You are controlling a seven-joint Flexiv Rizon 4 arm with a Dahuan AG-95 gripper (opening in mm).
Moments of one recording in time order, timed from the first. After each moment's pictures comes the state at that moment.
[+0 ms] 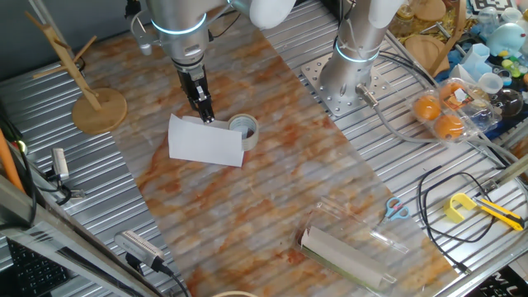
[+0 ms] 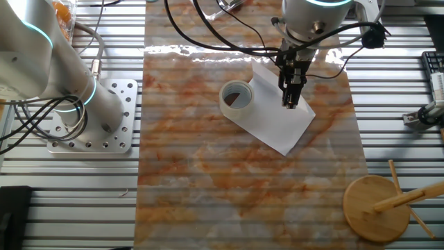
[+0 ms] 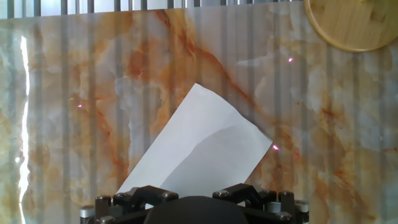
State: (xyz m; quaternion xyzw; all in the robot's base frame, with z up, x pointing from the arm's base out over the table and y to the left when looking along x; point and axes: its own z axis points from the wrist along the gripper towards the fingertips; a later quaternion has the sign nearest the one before) arm 0.500 0.000 0.170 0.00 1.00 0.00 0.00
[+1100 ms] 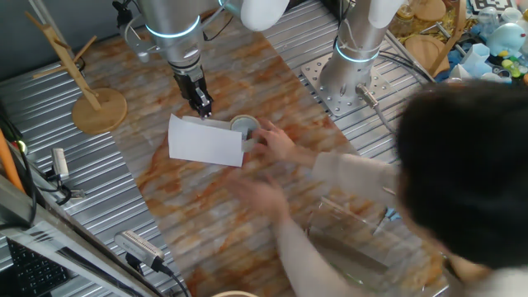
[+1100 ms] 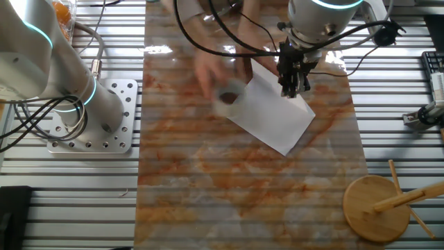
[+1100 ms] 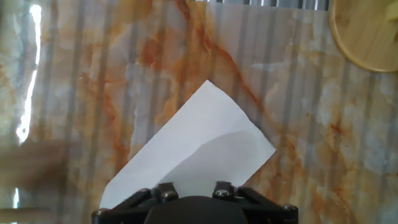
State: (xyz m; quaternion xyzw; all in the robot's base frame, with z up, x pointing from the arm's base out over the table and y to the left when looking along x) arm 0.500 -0.001 0.168 -0.07 1.00 0.00 -0.02
